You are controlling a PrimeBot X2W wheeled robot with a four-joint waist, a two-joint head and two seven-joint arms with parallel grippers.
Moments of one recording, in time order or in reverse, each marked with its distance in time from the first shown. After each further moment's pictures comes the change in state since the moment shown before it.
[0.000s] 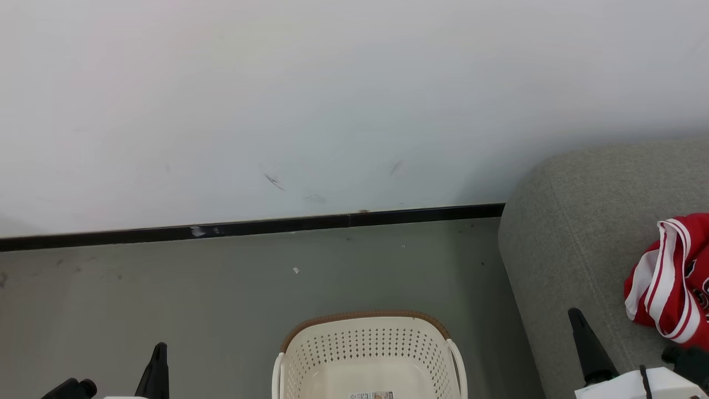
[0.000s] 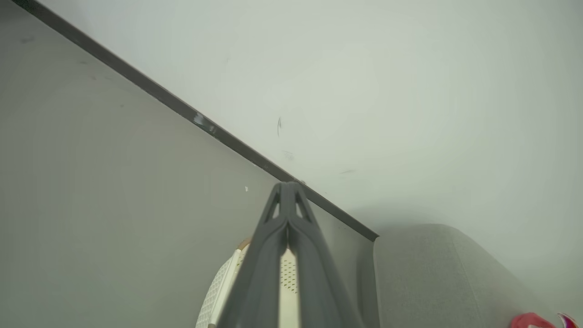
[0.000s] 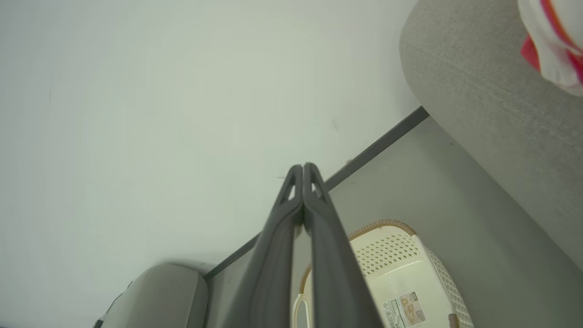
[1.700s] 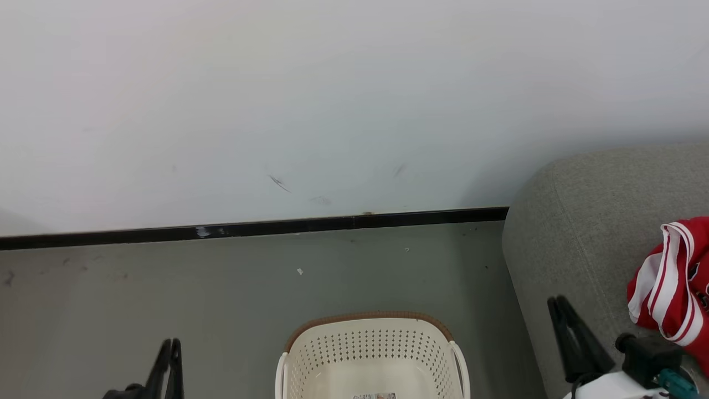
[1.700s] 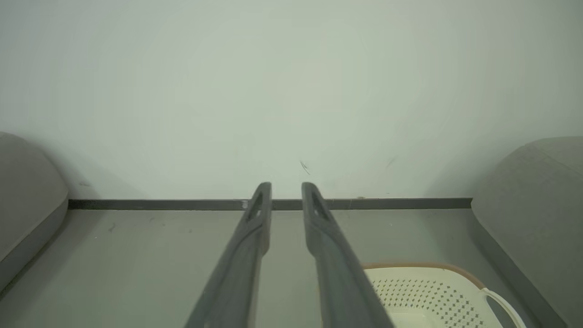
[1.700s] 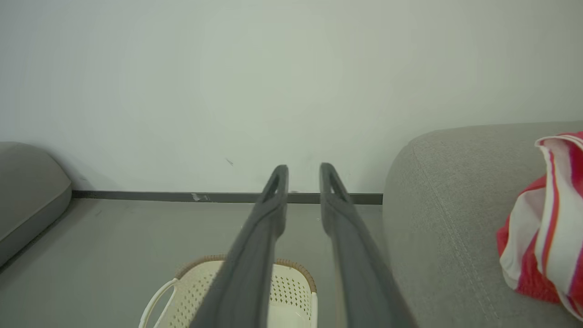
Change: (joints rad) left arm 0.040 0.048 -0.091 -0.088 0.601 0.125 -0.179; right arm -0.002 0.016 -0.007 -0.079 -0.743 0.000 -0.119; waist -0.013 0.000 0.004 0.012
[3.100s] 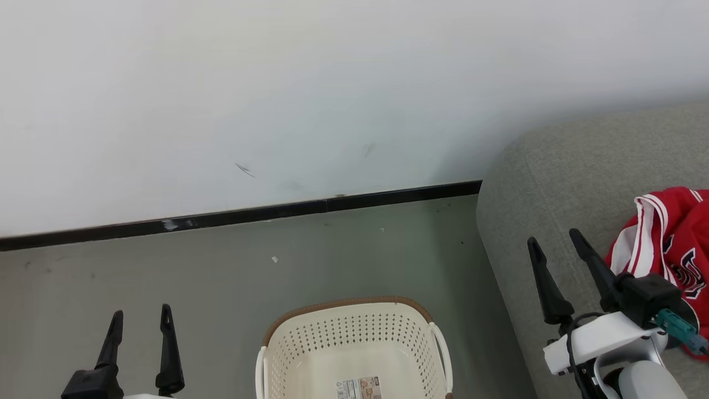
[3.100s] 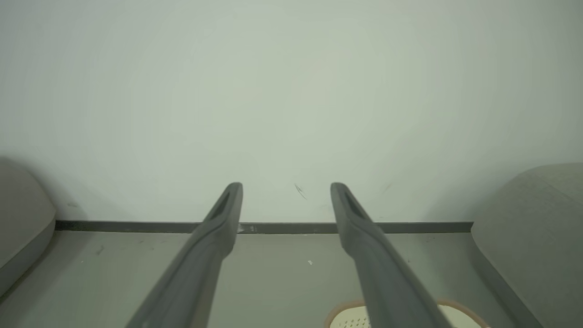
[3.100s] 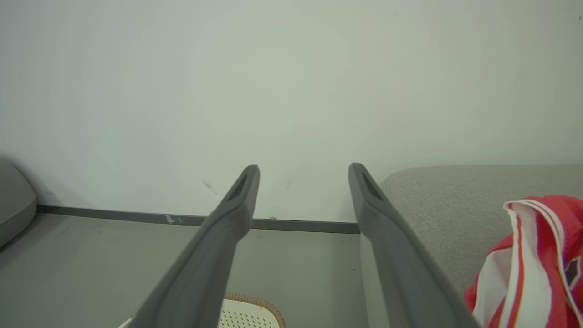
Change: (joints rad) left arm -0.032 0.035 0.005 -0.093 -0.059 0.096 -0.002; right arm -0.186 -0.025 0.038 0.053 -0.027 0.001 -0.001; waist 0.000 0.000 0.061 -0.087
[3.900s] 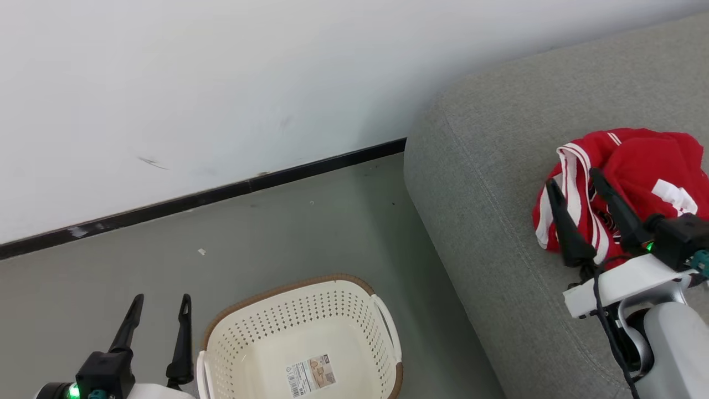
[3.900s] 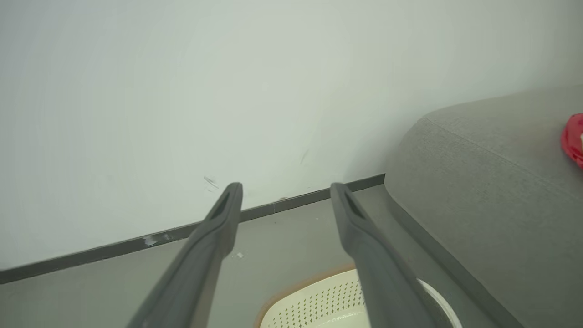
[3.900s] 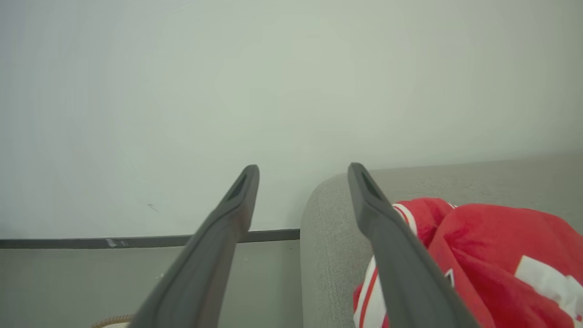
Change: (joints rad) left arm -0.058 0.079 -0.122 0.026 -0.021 -0.057 0.000; right arm -0.150 -0.136 0.061 0.016 0.163 0.000 0.000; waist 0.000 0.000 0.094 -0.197
